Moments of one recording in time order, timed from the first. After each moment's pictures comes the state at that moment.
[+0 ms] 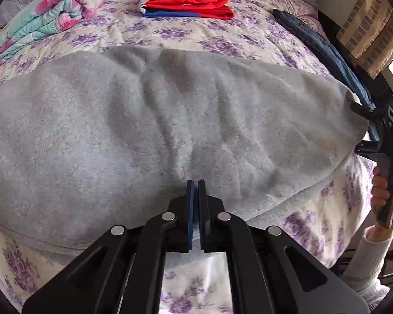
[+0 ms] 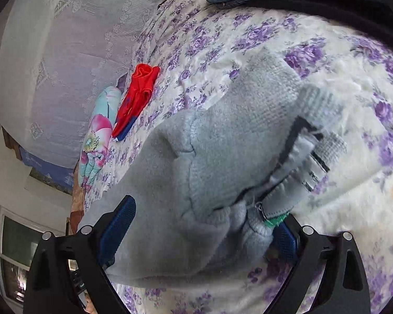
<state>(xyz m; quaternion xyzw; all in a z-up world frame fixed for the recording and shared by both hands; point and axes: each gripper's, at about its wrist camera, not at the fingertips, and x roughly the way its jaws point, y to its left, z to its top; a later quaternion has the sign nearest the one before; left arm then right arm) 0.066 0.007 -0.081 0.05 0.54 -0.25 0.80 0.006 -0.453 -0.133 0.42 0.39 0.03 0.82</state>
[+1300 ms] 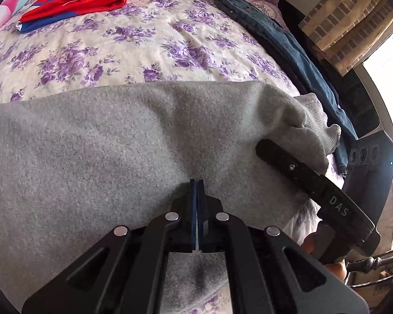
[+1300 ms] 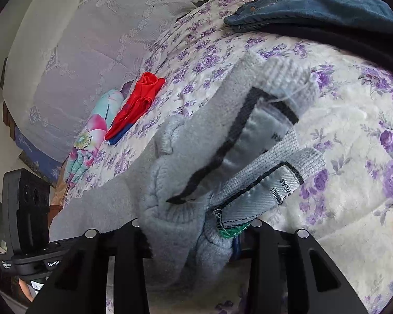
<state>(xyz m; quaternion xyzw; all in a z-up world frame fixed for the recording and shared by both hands) 0.077 -0.190 -0.099 0.01 0.55 -0.34 0.76 0.009 -0.455 -0.142 0.34 0.34 0.02 0.87</state>
